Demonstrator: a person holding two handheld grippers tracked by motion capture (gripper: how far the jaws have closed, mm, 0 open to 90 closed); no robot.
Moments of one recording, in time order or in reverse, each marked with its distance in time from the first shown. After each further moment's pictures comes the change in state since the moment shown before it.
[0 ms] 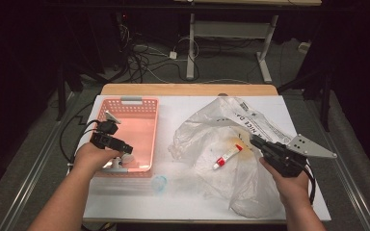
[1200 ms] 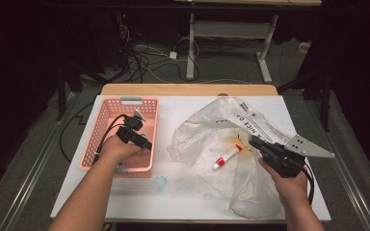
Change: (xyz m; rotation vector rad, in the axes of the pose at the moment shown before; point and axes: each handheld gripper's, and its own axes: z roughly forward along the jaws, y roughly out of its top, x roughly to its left) left arm -0.035 0.046 0.048 0.015 0.055 0.197; right arm 0.000 -0.003 0.002 0.013 0.003 0.011
